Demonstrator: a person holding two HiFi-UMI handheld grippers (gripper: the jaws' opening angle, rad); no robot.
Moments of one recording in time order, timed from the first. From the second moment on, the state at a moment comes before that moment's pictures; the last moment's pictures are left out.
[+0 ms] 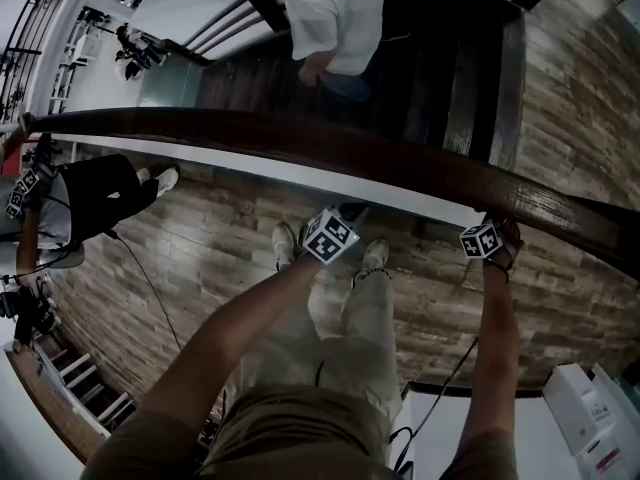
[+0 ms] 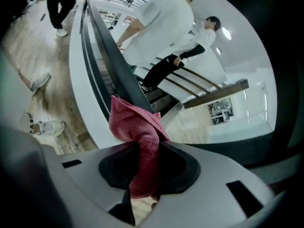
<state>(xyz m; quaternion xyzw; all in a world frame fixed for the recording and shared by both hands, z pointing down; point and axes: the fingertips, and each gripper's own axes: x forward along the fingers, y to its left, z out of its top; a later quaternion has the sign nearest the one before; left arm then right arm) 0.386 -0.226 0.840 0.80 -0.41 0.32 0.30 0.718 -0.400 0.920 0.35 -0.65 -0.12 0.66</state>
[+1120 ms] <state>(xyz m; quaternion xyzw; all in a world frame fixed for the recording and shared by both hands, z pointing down) -0.174 -0.030 0.842 0.72 -0.56 0.26 0.32 -0.019 -0.142 0.903 0.28 -0.86 0.23 0.36</state>
